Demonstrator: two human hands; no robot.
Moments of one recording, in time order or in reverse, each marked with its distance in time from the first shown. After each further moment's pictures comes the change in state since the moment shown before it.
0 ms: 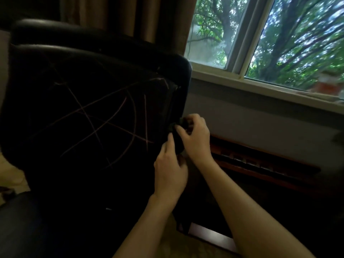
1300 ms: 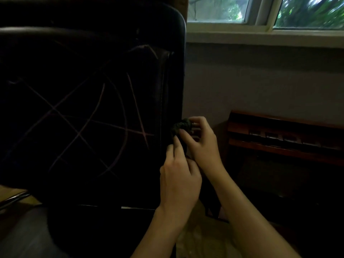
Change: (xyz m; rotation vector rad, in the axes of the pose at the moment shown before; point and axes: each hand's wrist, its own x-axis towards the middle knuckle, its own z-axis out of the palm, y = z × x) left_hand 0.012 -0.044 0.015 0.283 -0.095 -0.020; right_hand -0.014 0.068 0.059 0.429 -0.092 0.138
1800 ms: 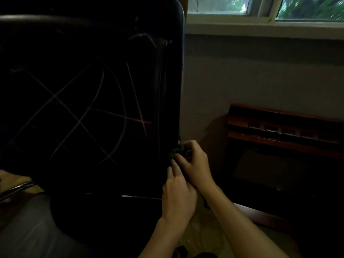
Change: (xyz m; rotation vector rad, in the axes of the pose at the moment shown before) left_hand -0.043 -0.023 0.025 0.035 -0.256 -0.269; right_hand -0.049 0.062 0.008 -0.218 -0.100 0.129
